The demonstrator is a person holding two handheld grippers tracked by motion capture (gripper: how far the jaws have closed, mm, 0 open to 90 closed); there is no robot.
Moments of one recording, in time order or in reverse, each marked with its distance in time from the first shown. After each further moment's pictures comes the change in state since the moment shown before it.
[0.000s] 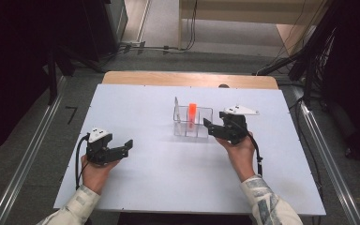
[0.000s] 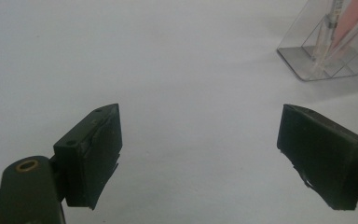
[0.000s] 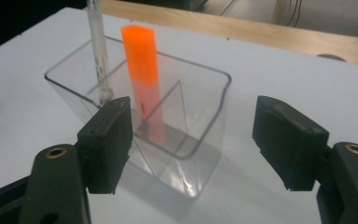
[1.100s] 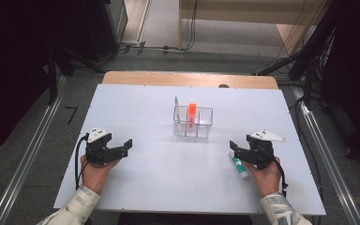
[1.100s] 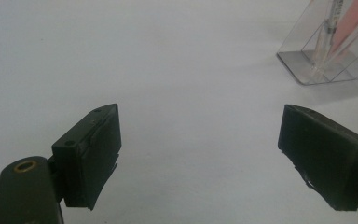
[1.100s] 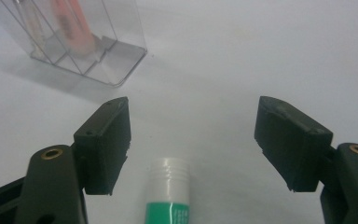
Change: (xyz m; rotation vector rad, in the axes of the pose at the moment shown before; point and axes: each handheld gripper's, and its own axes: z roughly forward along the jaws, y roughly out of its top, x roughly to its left) left arm 0.001 0.001 -0.002 -0.007 0.005 -0.001; right arm -0.045 -0.076 -0.047 0.079 -0.122 0.044
